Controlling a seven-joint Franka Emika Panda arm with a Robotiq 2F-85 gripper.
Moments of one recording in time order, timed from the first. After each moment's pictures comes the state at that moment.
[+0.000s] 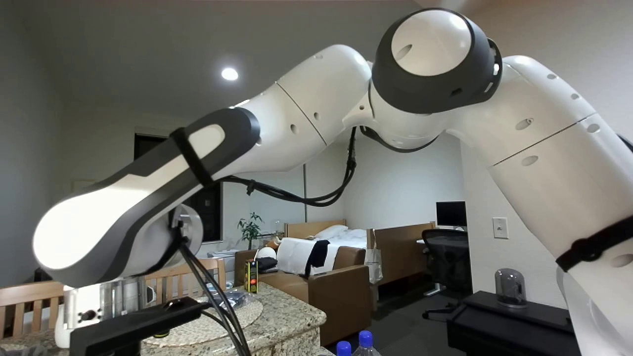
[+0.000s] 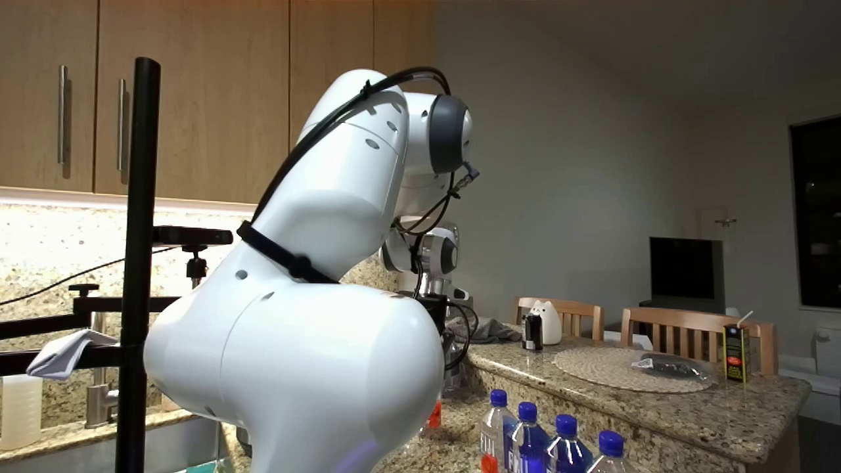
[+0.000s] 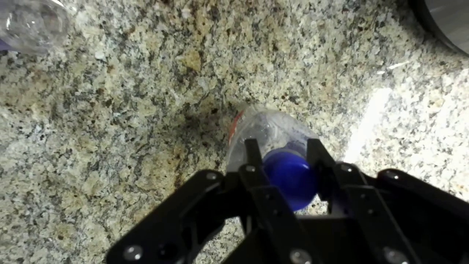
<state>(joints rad) 0.46 0.44 0.25 -1.78 -0.01 2.06 0.36</state>
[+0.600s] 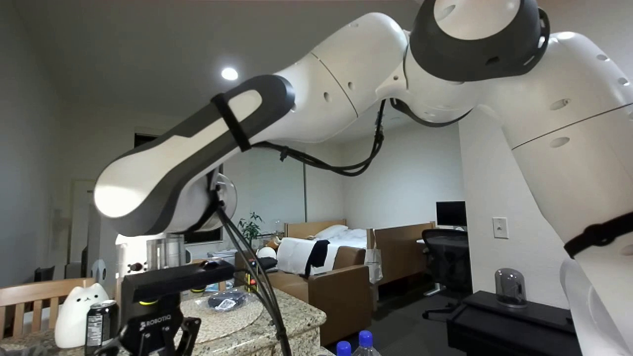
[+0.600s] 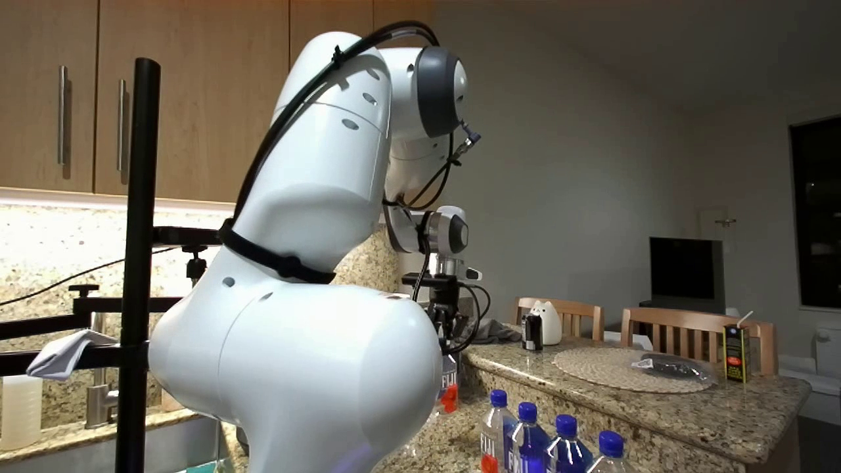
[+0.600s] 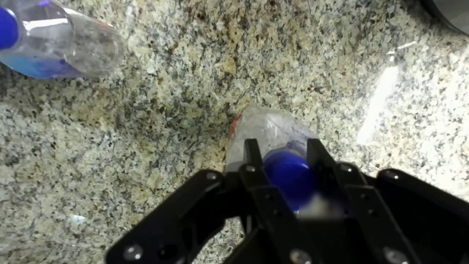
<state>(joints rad) 0.42 0.27 0.22 -1.90 0.02 2.06 0.39</state>
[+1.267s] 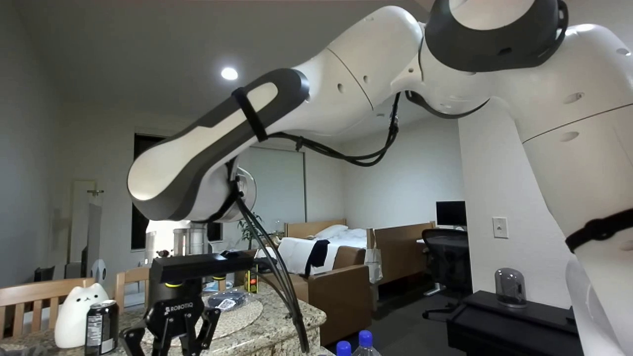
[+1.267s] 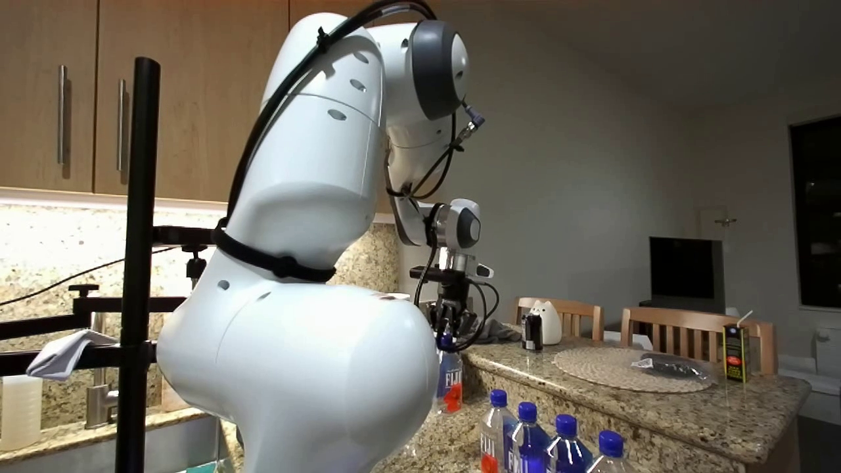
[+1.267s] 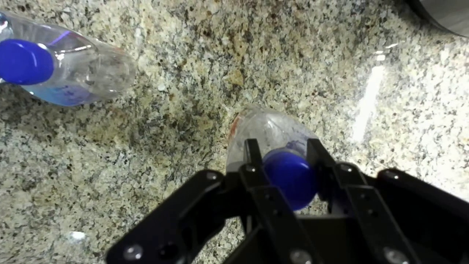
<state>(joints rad) 0.36 0.20 0.22 -1.97 0.10 2.05 0.36</state>
